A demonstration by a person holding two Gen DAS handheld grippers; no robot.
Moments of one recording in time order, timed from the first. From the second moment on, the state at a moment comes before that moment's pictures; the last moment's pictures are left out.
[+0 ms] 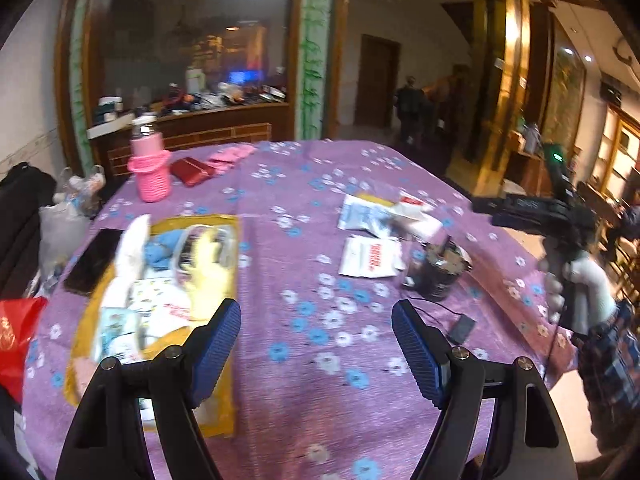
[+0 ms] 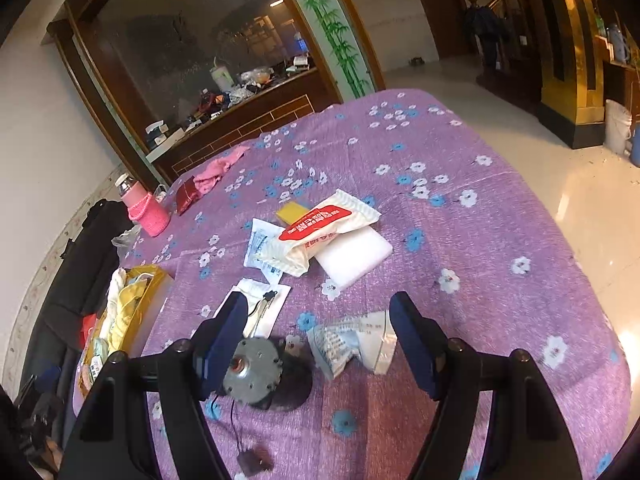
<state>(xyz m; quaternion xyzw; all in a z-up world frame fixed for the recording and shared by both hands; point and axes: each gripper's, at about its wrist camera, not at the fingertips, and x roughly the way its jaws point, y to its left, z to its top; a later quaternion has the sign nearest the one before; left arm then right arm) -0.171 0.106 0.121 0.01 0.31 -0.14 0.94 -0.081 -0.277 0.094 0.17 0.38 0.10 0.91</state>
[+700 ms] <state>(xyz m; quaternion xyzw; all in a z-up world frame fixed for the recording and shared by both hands) -0.105 0.070 0.110 -0.01 0.38 -0.17 0.91 0.064 -0.251 0.041 0.21 0.46 0.13 0.85</state>
